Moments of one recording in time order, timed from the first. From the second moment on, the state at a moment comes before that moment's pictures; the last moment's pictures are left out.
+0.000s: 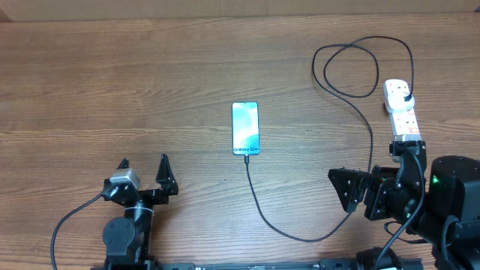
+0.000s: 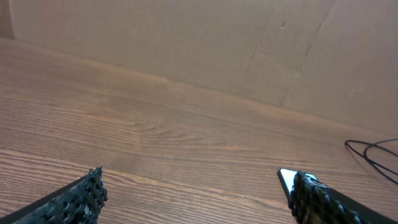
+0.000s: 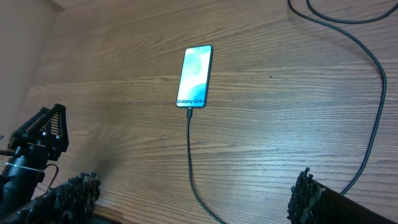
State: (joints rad) left arm -0.02 0.01 0.01 -0.08 -0.02 -0.29; right arm 0.15 0.75 1.25 -1.29 -0.33 0.27
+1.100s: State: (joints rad) left arm -0.02 0.01 0.01 -0.08 -0.02 -0.29; right arm 0.15 0.73 1.22 -1.25 -0.24 0.26
